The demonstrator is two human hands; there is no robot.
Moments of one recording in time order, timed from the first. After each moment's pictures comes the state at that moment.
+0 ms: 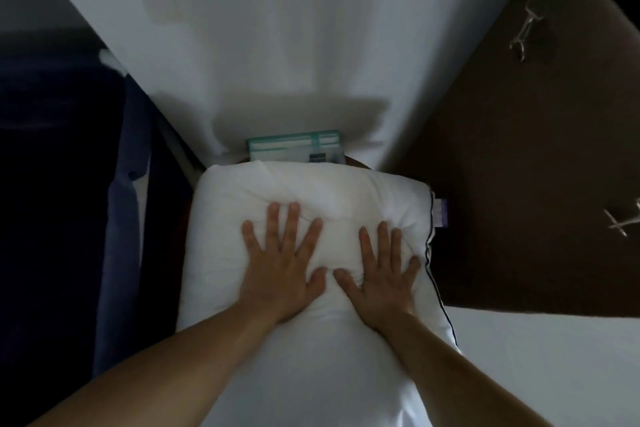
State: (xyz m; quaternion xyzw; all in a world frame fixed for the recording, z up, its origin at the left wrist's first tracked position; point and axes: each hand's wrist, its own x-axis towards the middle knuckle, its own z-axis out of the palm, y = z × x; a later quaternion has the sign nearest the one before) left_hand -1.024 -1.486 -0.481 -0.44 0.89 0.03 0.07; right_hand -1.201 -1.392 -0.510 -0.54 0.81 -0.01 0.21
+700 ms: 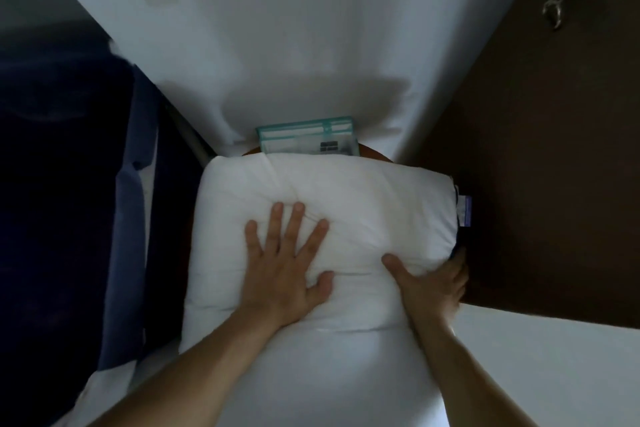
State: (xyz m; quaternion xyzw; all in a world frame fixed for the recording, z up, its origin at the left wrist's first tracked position) left_hand -1.015 -1.471 -0.476 -0.44 0.89 0.05 0.04; right_hand -1.235 -1.374 -0.520 -0.14 0.91 -0.27 0.30
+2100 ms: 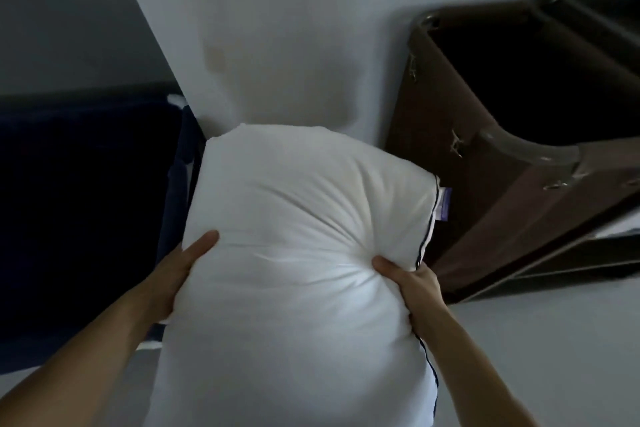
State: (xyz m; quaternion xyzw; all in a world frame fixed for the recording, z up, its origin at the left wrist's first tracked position) left_hand -0.888 -1.376 -0.324 -0.58 0.37 0.68 -0.25; right_hand -1.217 -1.238 -0.379 -0.12 0.69 -0.53 0.47
